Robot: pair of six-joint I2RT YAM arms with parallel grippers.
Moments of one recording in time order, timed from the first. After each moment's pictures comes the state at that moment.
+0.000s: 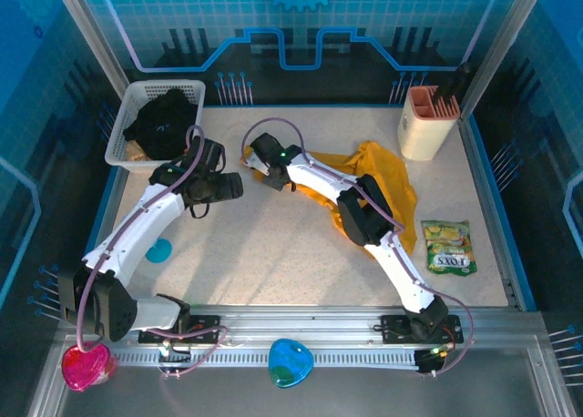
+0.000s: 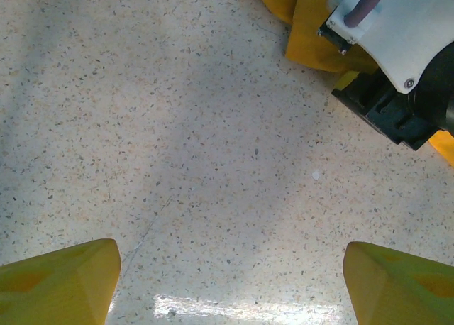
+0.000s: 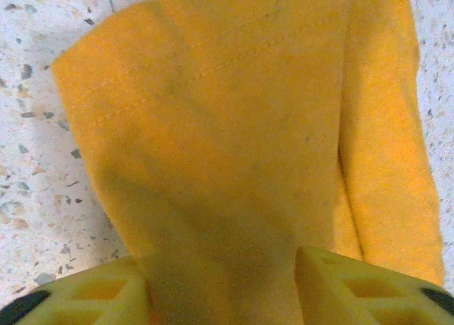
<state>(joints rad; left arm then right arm) -0.29 1.32 1.16 -0.89 -0.10 -0.50 0.73 2.51 2.18 -0.75 0.30 -0.44</state>
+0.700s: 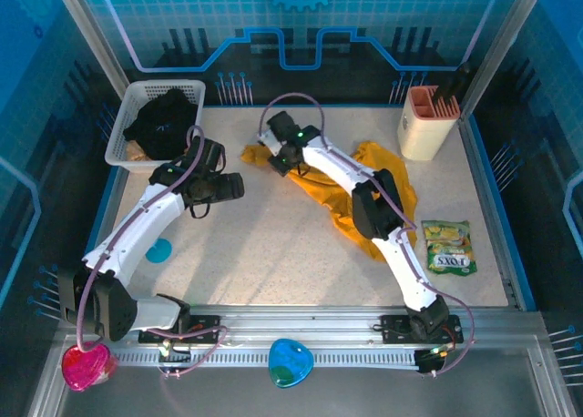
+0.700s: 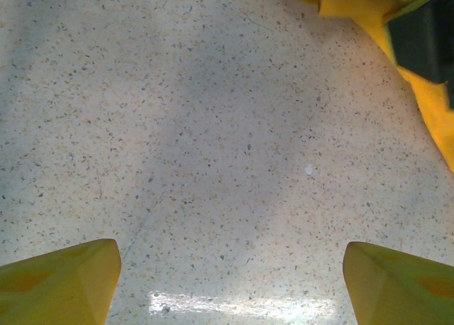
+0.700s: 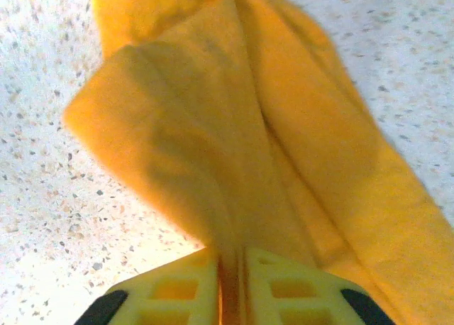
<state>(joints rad) -0.29 1.32 1.16 -0.89 -0.07 -0.50 0.57 2.46 2.29 -0.85 -0.10 -0.10</state>
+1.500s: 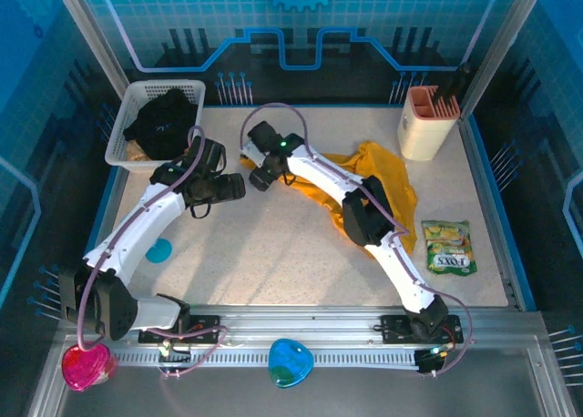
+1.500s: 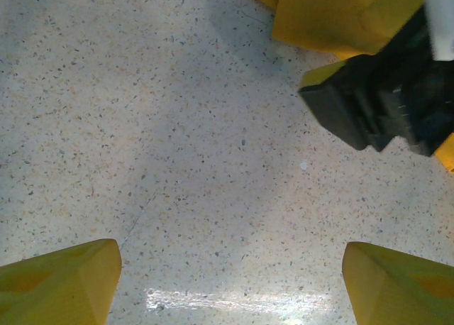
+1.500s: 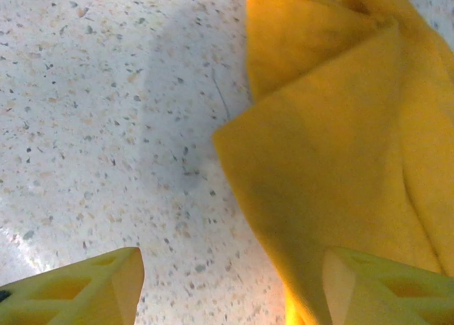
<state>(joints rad) -0.29 1.33 1.16 -0.89 -0.06 -0.50 0.74 2.51 2.35 -0.90 0.06 -0.23</state>
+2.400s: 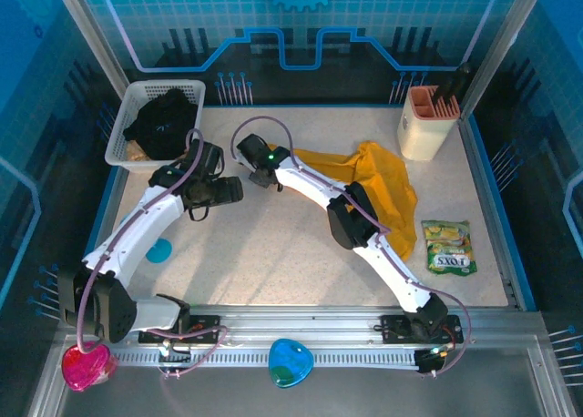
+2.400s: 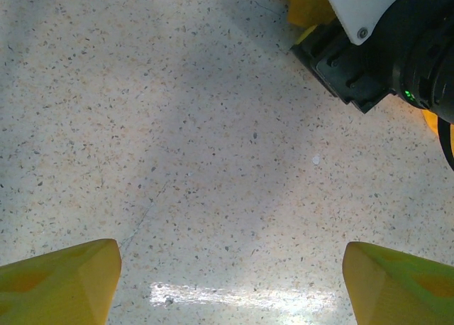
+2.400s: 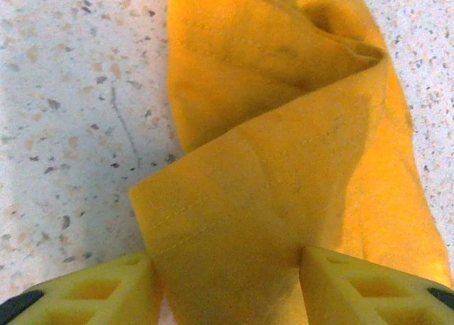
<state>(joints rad) -0.28 1.31 1.13 -0.89 -0.06 -0.50 0.77 2.67 2.45 -0.80 0.35 -0.31</state>
